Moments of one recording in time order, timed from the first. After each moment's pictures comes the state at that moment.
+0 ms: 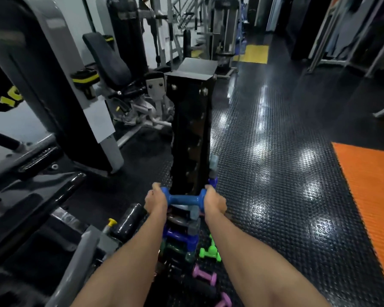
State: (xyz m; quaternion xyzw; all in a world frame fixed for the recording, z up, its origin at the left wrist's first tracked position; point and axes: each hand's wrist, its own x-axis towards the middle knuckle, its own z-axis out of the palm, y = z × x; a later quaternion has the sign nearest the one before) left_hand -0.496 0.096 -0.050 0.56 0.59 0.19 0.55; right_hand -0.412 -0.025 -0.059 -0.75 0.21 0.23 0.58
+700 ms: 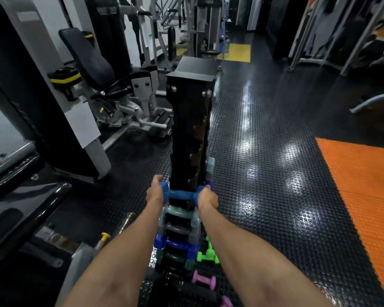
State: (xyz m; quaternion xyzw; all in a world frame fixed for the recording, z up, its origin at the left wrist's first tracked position) left_hand -0.453 0.158 -0.064 0.46 0.51 0.13 0.72; right_hand -0.388 0.025 -0.068 -0.75 0.14 0.26 0.59
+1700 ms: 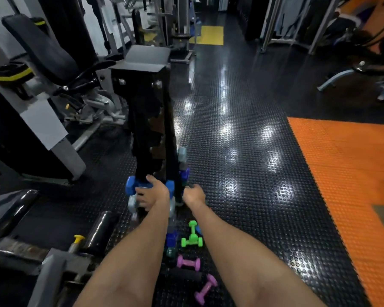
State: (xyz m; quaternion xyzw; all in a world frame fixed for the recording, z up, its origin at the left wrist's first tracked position) left_hand -0.404 0.051 -0.064 0.54 0.65 0.15 0.52; right_hand -0.382 -0.047 -0.061 -0.83 0.09 0.27 0.48
